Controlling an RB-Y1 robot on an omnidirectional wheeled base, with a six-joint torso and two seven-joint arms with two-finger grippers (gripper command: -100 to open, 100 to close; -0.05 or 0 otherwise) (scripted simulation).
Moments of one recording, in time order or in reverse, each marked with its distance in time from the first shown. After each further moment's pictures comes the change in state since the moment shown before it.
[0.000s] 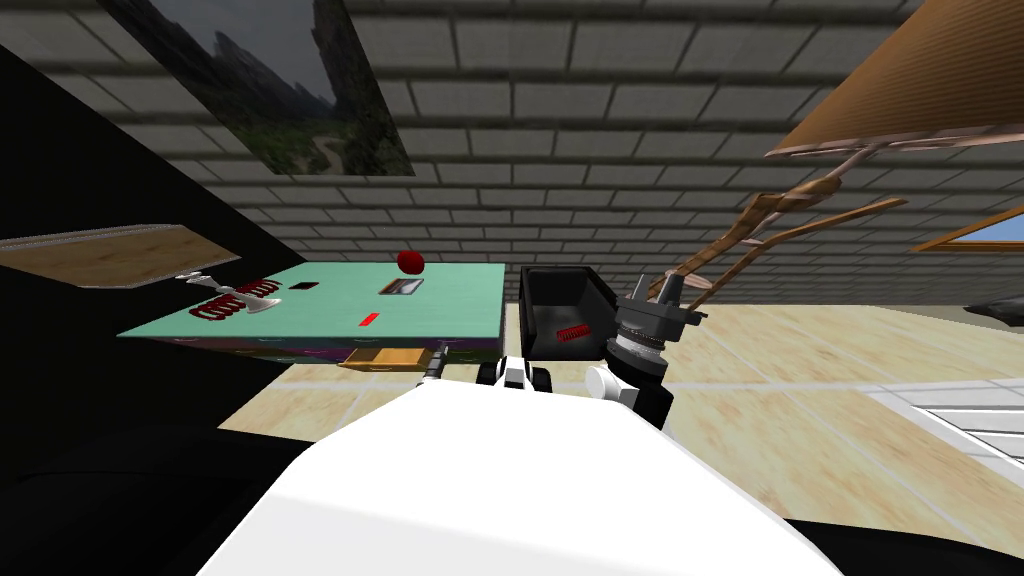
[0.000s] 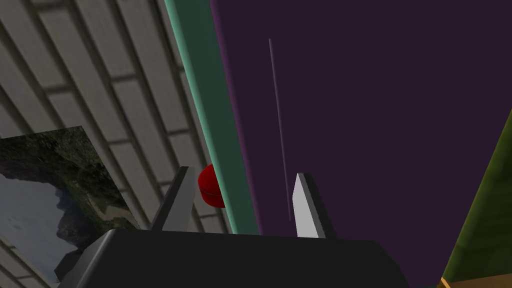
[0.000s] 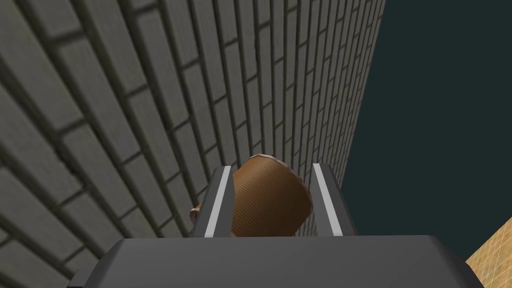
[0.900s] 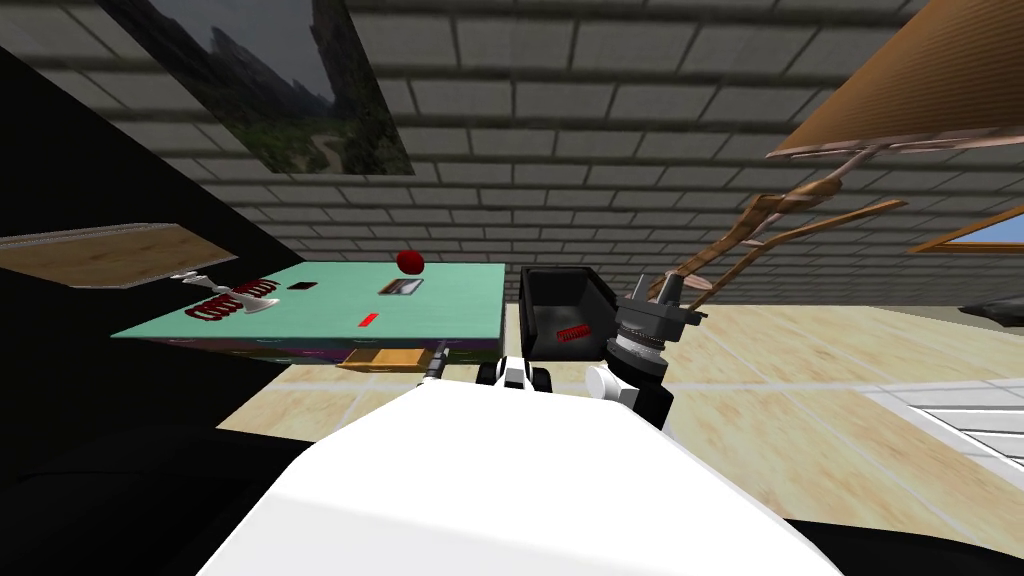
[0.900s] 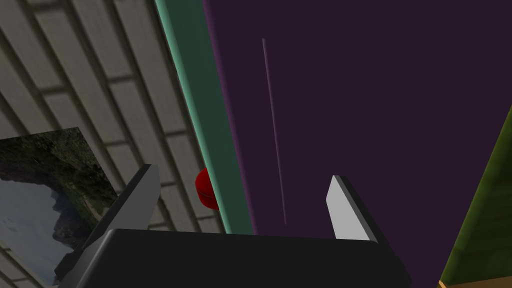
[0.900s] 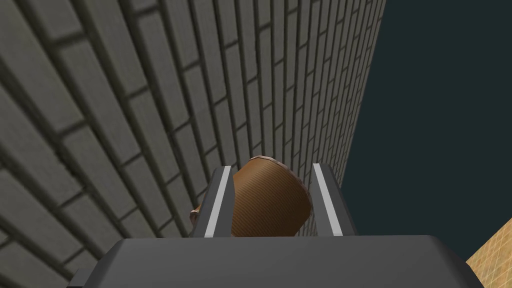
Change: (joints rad) left arm -0.001 -0.001 -0.003 0.008 -0.002 -0.003 -0.001; right arm 0.000 0.000 0.000 0.000 0.000 0.000 0.000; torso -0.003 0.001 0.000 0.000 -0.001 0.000
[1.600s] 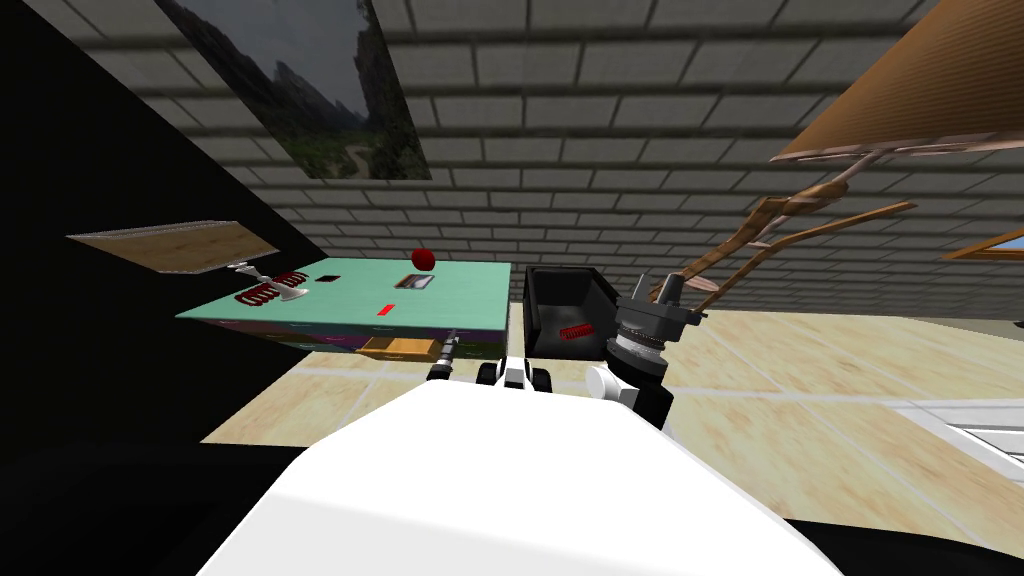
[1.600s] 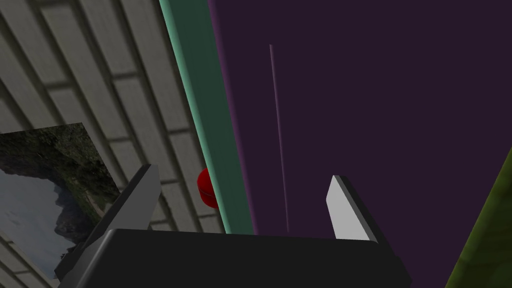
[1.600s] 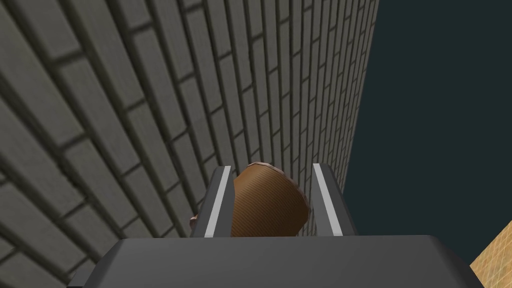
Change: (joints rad) left arm -0.189 0.006 -0.065 0.130 0.064 0.046 -0.047; right arm 0.000 0.000 0.000 0.000 0.000 0.000 0.000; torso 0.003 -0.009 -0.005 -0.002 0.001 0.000
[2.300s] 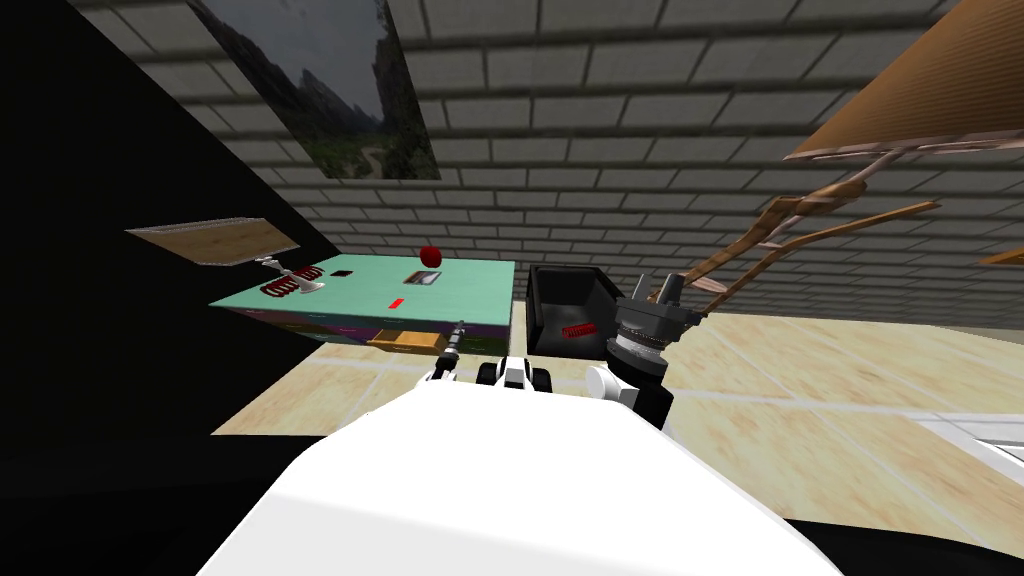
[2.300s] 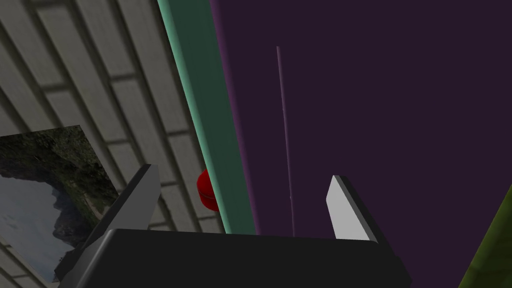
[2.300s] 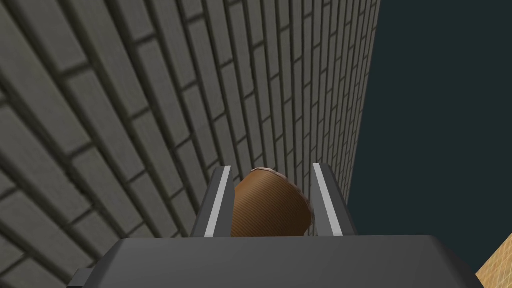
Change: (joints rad) left arm -0.136 0.006 -0.049 0.085 0.048 0.048 -0.035; right arm 0.000 0.000 0.000 0.000 0.000 0.000 0.000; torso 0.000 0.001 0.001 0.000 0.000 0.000
